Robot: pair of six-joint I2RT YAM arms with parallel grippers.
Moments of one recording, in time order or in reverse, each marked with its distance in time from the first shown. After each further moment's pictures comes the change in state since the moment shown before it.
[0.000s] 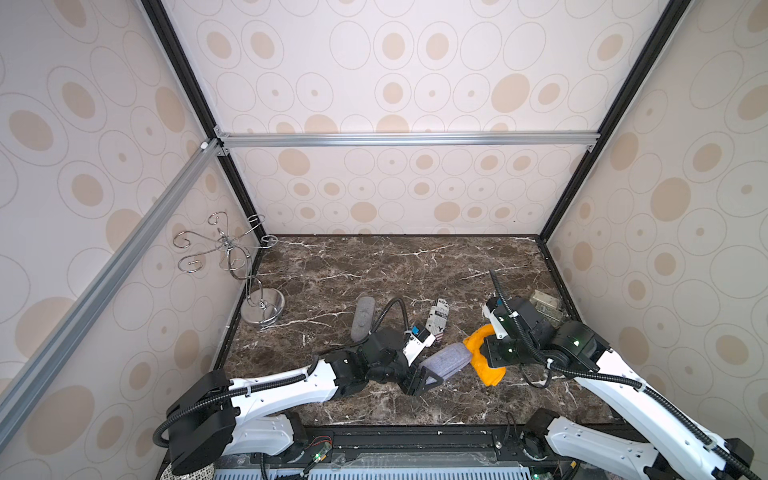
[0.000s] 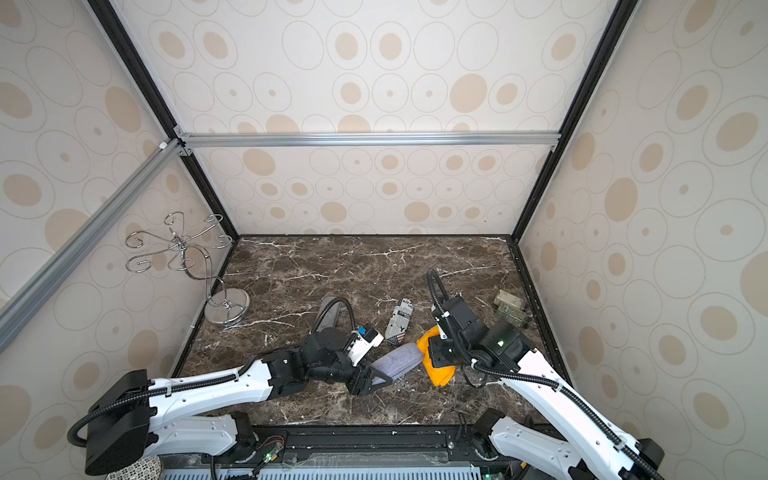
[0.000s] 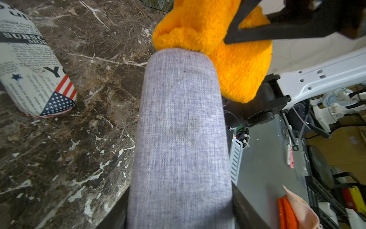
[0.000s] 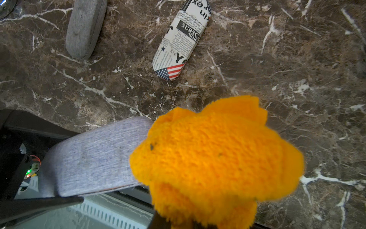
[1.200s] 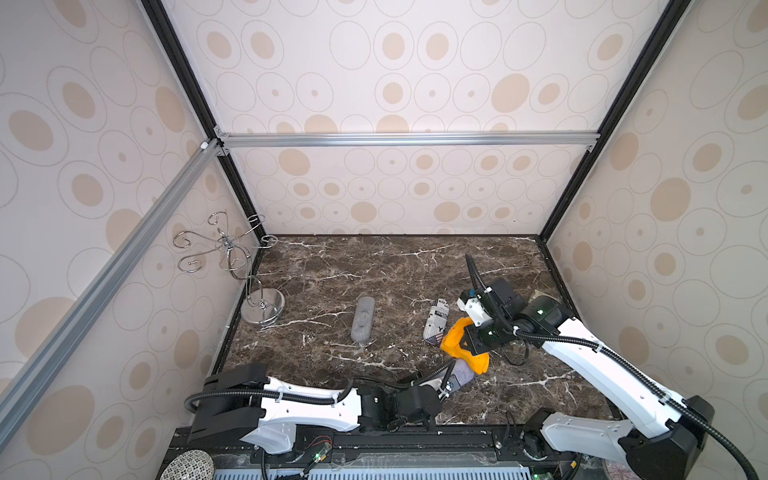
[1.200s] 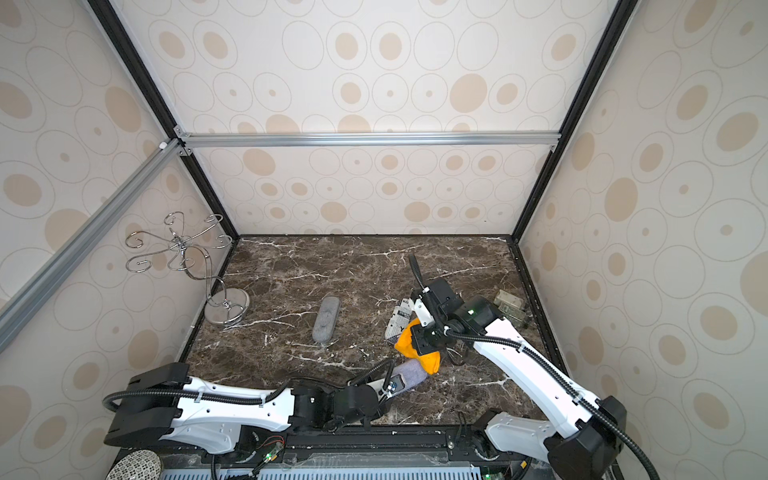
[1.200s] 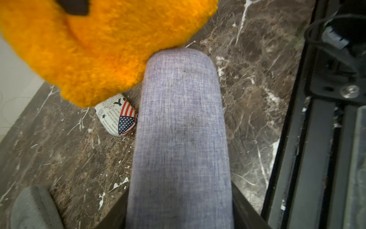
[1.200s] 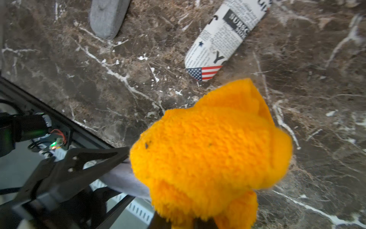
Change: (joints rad) left arm -0.404 0.156 0.034 -0.063 -0.848 0.441; right arm -0.067 0.256 0.093 0.070 -0.245 -0.196
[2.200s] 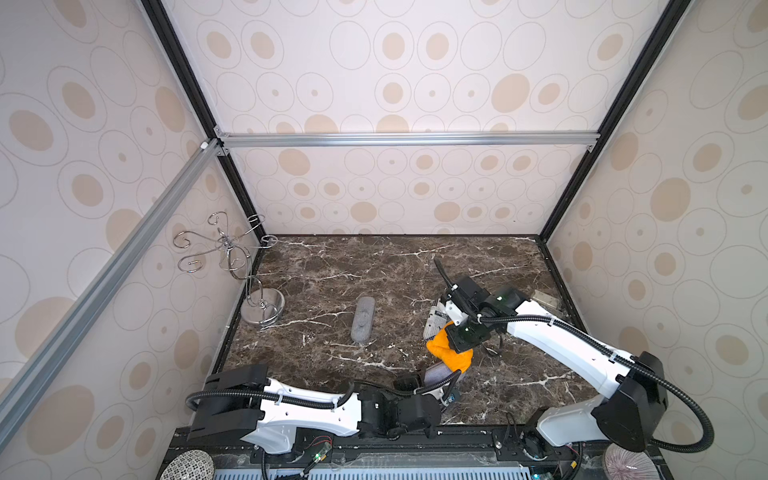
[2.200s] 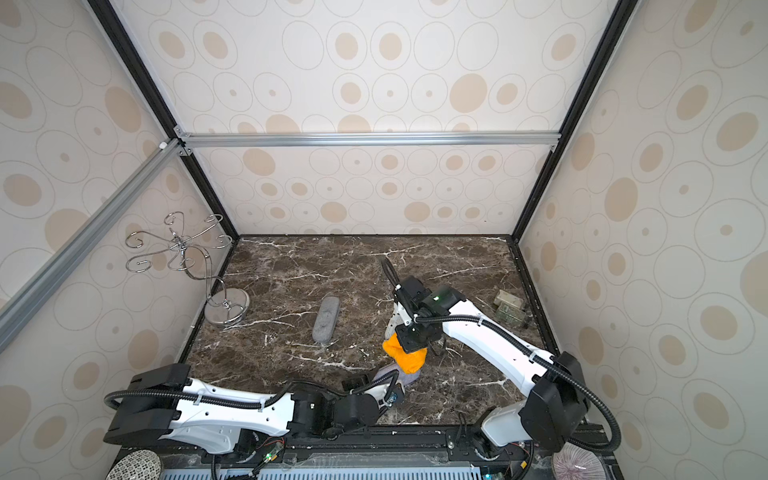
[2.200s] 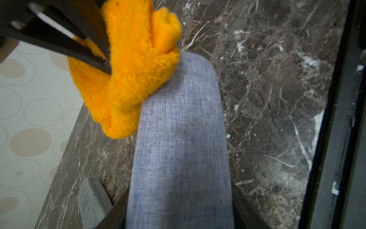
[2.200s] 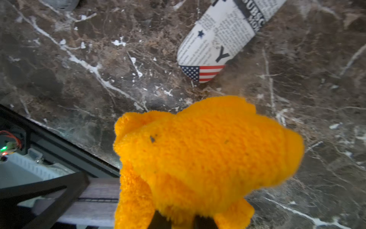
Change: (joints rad) left arm -0.034 -0.020 0.001 -0.061 -0.147 0.121; right arm 0.064 0.200 0.053 -0.008 0.134 -0.010
